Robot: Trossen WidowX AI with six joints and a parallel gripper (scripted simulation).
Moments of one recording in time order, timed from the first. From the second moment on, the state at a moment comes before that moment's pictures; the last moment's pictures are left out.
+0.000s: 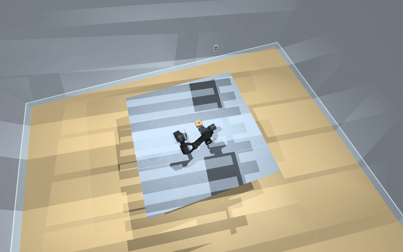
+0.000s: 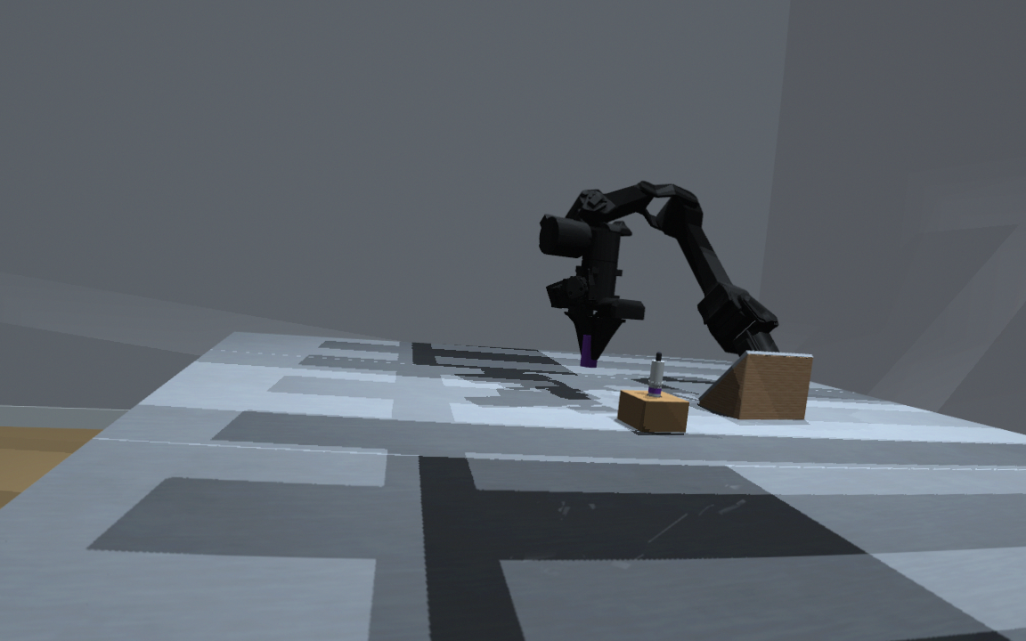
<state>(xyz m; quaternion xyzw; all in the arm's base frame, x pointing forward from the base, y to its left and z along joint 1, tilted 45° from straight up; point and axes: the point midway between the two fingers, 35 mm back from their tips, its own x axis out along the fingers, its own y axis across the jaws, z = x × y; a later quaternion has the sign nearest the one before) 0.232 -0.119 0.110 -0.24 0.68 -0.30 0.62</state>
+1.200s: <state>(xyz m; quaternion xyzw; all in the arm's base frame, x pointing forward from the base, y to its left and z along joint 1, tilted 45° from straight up) 0.271 -0.022 0.075 -0.23 0.68 -0.28 0.63</state>
